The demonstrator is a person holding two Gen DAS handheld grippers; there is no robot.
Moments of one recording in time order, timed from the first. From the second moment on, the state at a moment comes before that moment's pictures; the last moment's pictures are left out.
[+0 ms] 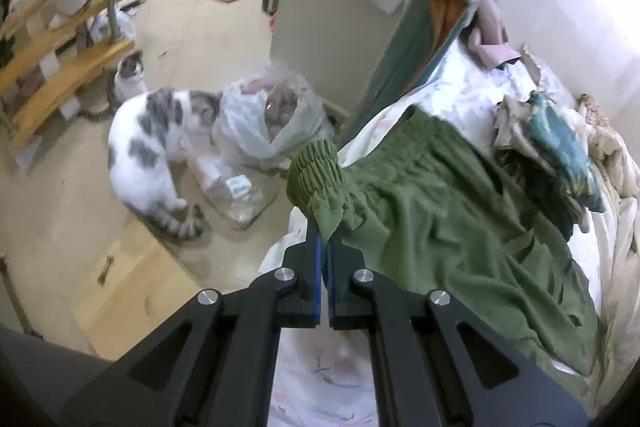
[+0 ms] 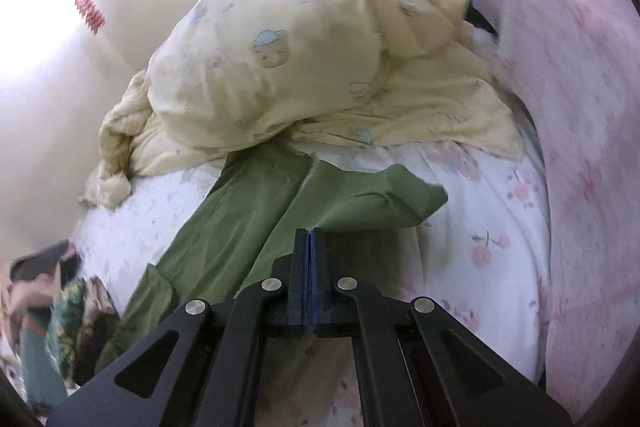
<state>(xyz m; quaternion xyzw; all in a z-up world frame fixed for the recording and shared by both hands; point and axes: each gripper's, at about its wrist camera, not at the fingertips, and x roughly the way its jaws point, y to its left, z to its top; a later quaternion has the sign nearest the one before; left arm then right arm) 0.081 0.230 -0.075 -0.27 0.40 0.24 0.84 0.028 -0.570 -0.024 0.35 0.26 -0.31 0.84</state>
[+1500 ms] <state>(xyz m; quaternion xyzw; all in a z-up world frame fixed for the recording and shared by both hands) 0.169 0.235 -0.031 -0.25 0.41 0.20 0.85 -0.022 -0.597 -0.098 0.50 0.35 -0.39 0.69</state>
